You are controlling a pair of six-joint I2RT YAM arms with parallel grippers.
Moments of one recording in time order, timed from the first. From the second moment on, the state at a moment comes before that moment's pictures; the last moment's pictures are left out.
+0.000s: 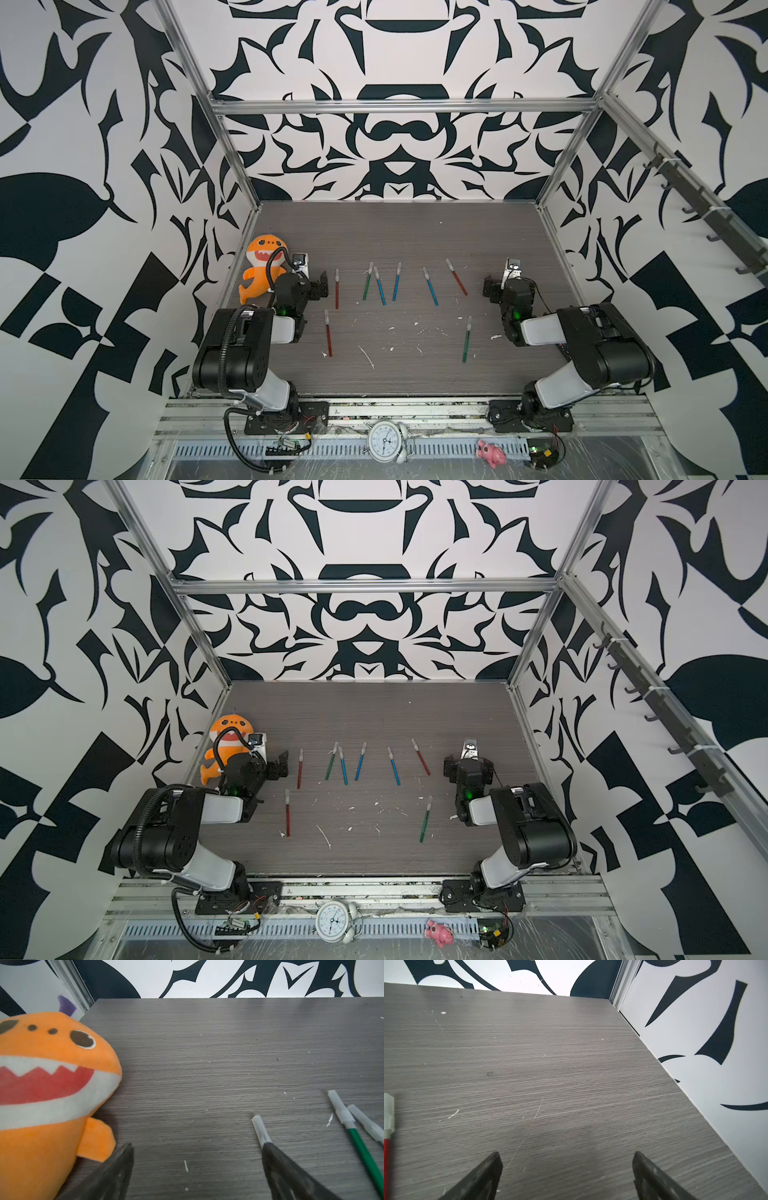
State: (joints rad) left arm -0.04 1.55 0.36 0.81 0.04 0.00; right arm 0.12 1.56 0.31 0.81 0.37 0.04
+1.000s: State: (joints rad) left arm -0.04 1.55 0.36 0.81 0.05 0.00; right arm 0.12 1.56 0.31 0.81 0.37 0.04
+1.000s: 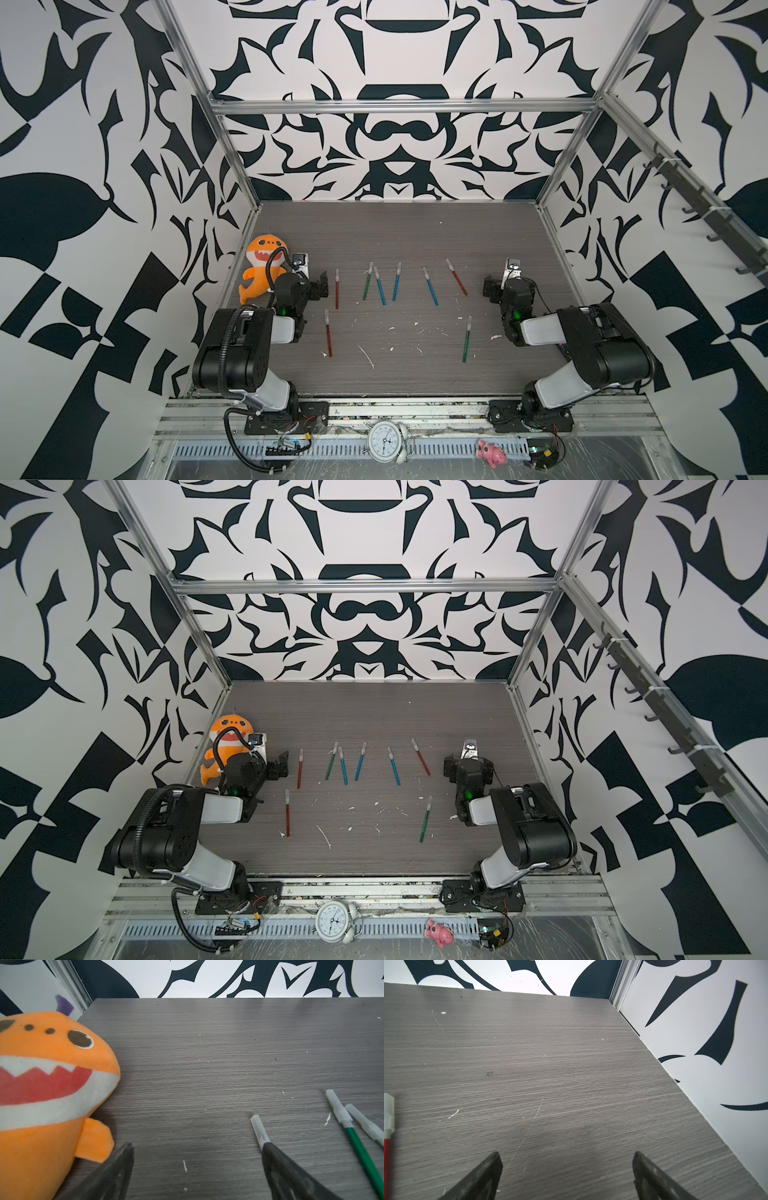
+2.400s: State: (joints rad) left arm -0.16 1.16 0.69 -0.64 0.02 -0.77; right arm 0.62 1.18 0.86 -0.48 0.17 0.46
